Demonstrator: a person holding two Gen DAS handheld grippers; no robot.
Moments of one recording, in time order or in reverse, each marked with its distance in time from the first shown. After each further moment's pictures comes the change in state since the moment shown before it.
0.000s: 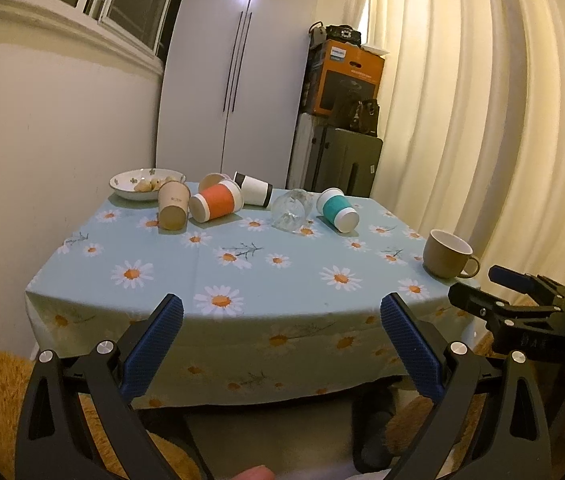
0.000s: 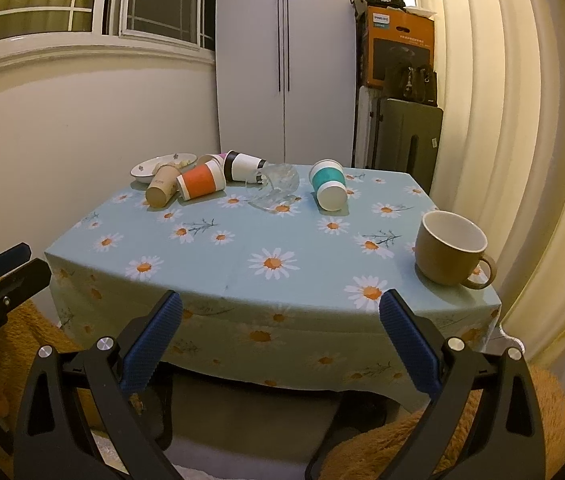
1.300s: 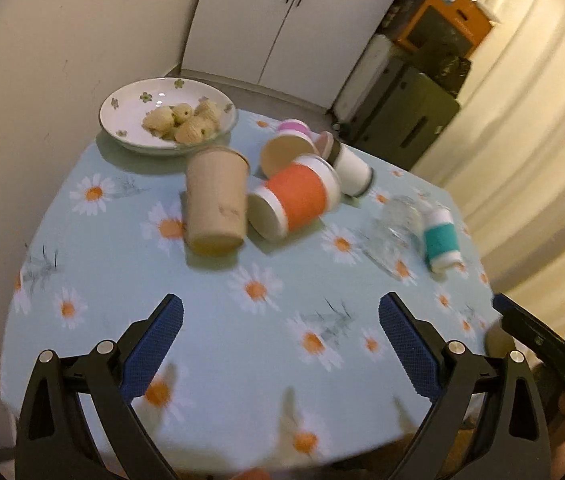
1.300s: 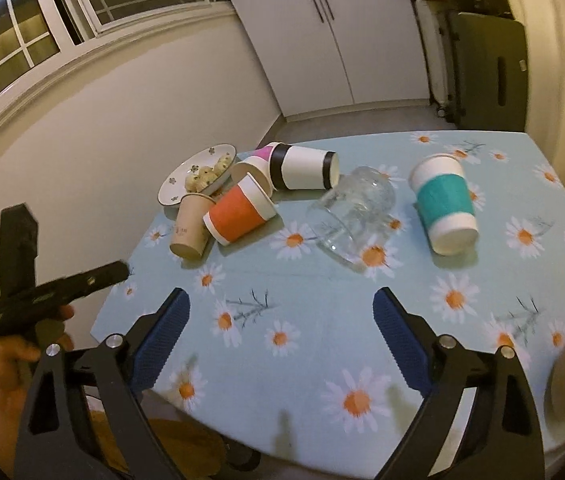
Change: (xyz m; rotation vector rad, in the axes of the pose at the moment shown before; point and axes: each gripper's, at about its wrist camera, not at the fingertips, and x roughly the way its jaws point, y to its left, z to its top) left arm 0.221 0.158 0.140 -0.269 0.438 0.023; right arm 0.206 -0.006 0.158 0.178 0.297 0.378
